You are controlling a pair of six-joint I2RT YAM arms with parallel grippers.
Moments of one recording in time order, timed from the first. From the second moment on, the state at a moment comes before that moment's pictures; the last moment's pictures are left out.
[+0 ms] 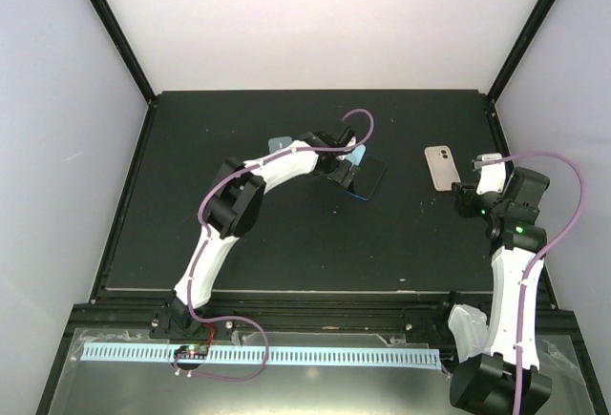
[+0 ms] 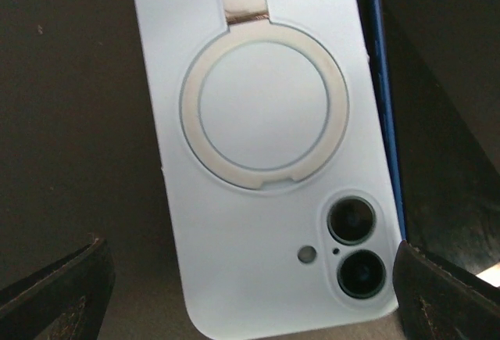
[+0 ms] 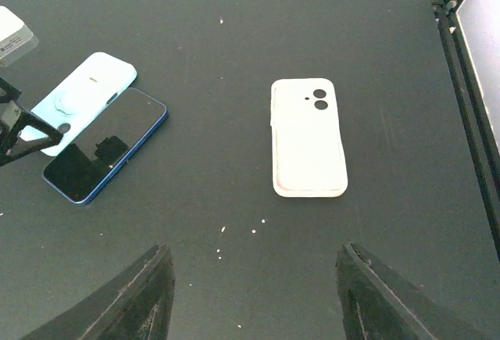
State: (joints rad) left arm -0.70 2.33 1.89 -0.62 -0.09 -0.13; right arm -0.34 0.82 0.78 -0.63 -0.39 -0.26
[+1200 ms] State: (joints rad) left arm -0.68 2.40 1.96 -0.61 -0.07 -0.15; right arm -0.34 0.82 0.78 -0.63 -0.40 -0.26
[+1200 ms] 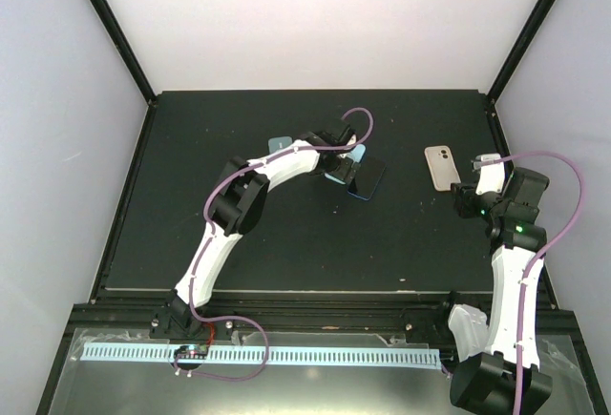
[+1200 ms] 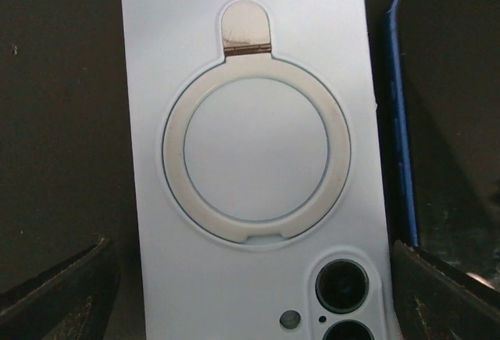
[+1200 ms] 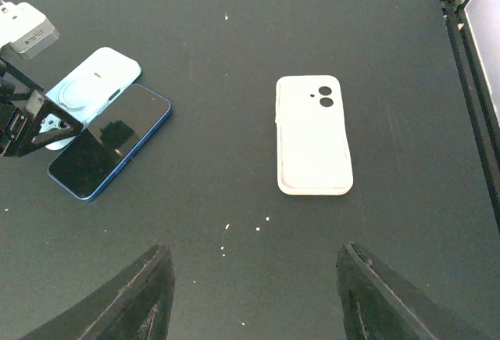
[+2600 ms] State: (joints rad) left arm -0.82 1.61 0.86 -0.64 -0.05 -0.32; right arm -0.34 0.85 0.78 -0.65 -0.44 -0.28
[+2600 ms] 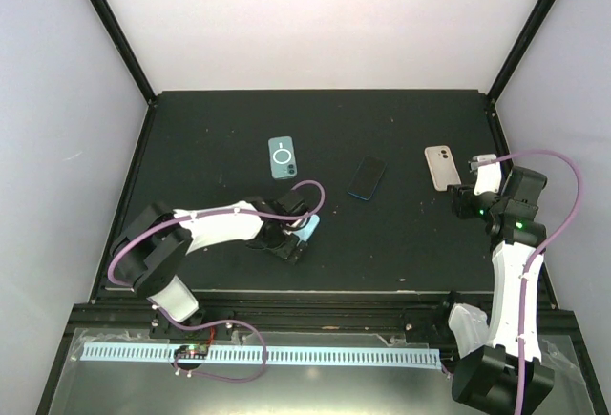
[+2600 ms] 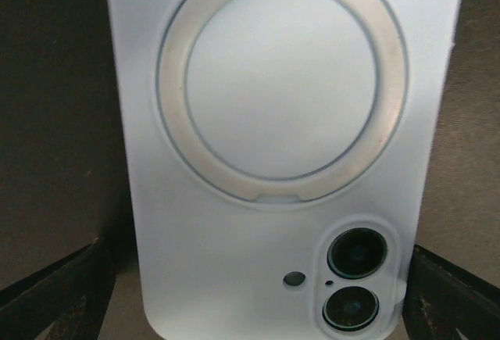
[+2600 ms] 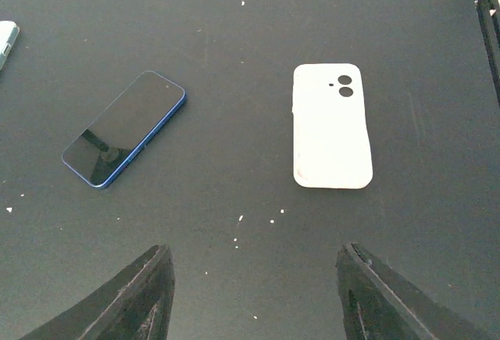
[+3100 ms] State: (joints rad) left arm -0.79 1.70 0.96 -0.65 -0.02 -0.31; right arm -0.34 0.85 0.78 -0.67 -0.48 -0.32
